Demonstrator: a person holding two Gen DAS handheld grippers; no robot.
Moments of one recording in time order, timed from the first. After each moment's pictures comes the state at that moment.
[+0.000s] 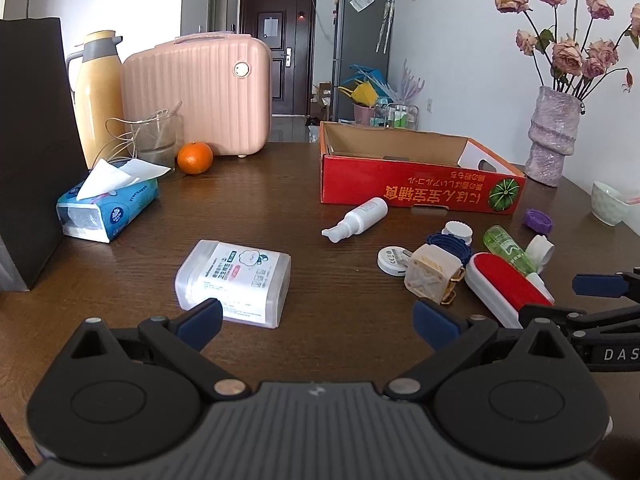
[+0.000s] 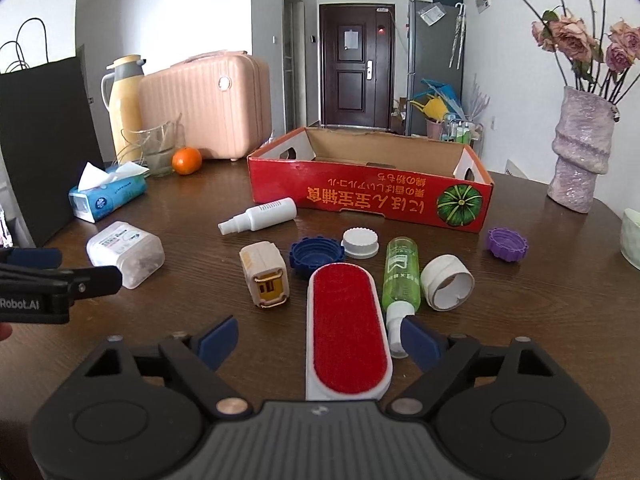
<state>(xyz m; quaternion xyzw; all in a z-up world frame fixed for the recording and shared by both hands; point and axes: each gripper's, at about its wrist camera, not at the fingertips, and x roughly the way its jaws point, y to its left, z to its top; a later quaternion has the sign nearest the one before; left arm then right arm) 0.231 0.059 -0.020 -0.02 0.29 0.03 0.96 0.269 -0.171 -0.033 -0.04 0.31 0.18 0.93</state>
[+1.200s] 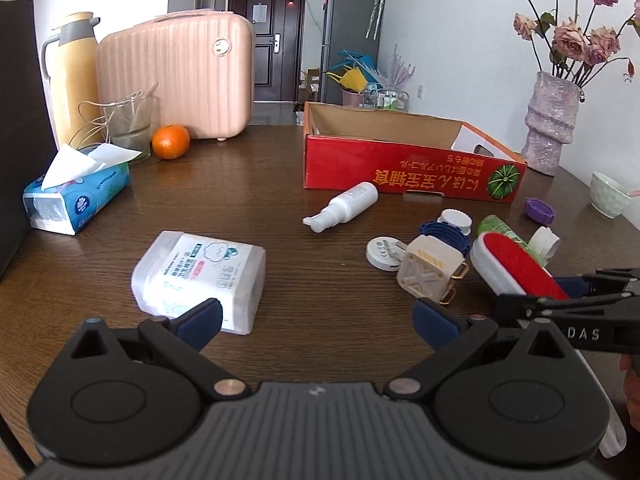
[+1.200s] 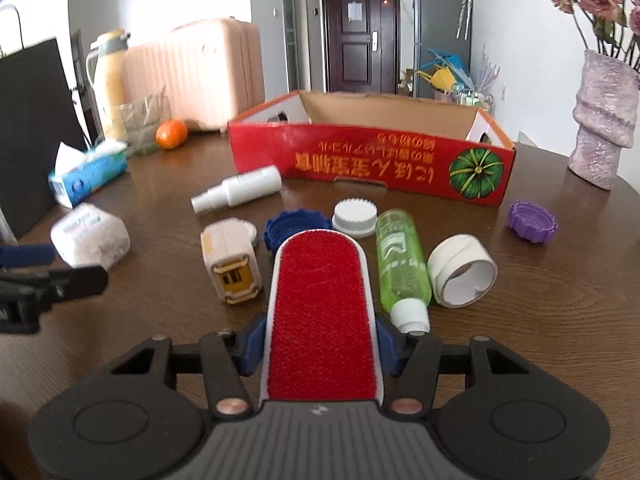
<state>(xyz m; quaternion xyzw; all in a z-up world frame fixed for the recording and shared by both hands) 0.259 0.050 -0.038 -0.03 0.31 0.01 0.95 0.315 -0.176 -0.060 -0.03 0.34 0.19 0.92</state>
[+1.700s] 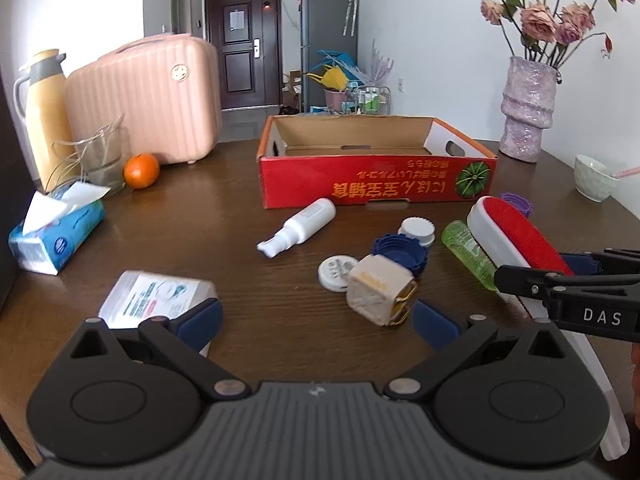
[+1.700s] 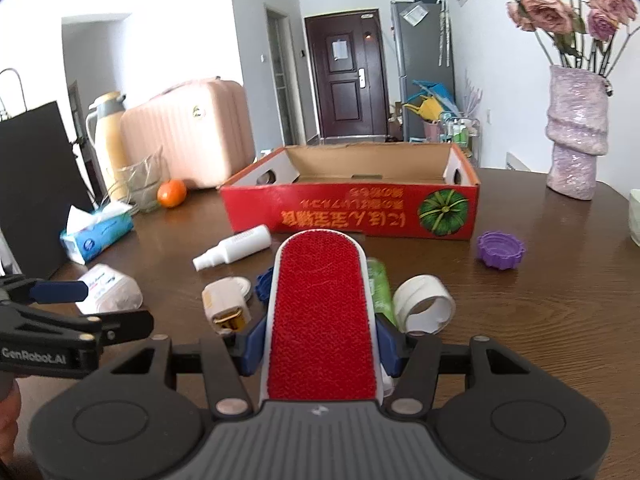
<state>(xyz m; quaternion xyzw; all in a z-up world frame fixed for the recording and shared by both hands) 0.272 0.003 -0.017 0.02 0.31 -0.01 0.95 0.301 -0.211 -0.033 0.02 0.29 0.18 0.94</state>
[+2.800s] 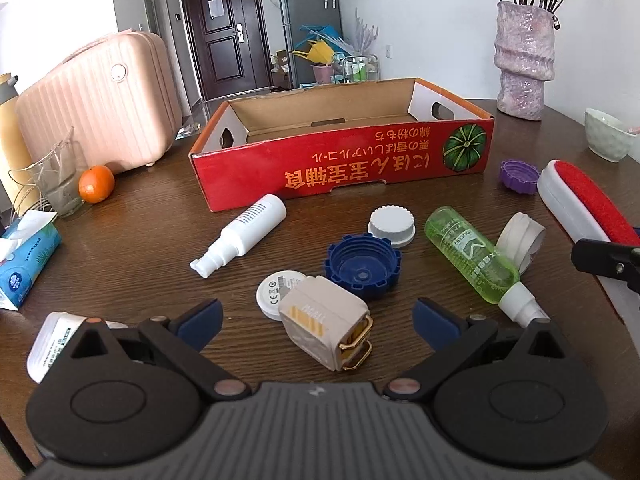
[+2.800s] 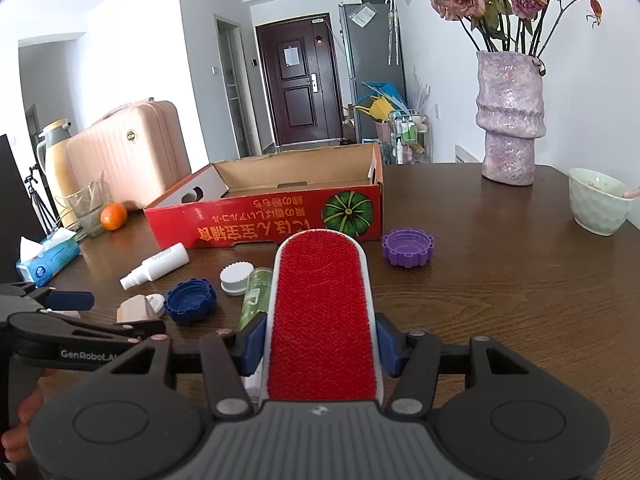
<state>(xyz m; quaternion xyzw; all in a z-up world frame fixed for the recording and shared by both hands) 0.341 -0.051 -0.048 0.07 0.35 0.00 0.94 0.318 -0.273 -0.041 0.04 0.29 0.12 0.95</state>
